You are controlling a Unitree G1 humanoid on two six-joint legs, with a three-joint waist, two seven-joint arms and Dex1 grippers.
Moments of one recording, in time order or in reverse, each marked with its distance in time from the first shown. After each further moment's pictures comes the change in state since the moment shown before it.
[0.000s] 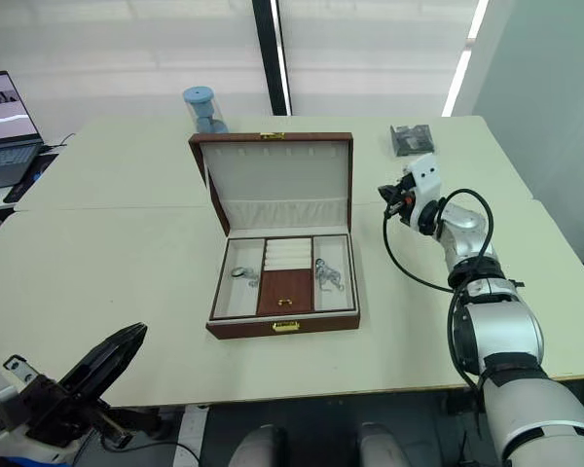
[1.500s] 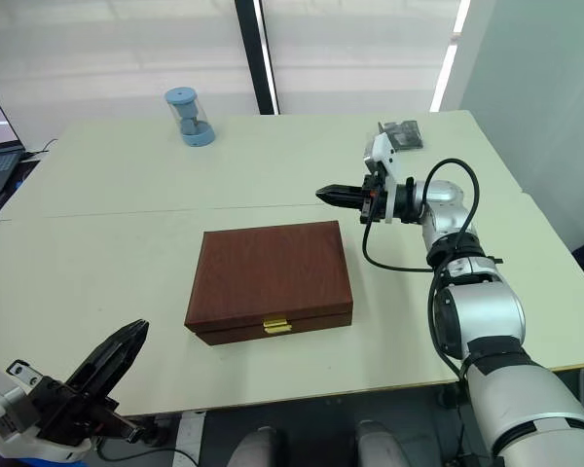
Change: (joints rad) left arm -0.024 0.006 -0.092 -0.001 0.056 -0.041 0.085; right arm -0.083 0.072 -0.017 -0.101 0.007 0.043 0.642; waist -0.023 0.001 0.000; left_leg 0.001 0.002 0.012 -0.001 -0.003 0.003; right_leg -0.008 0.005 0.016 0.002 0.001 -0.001
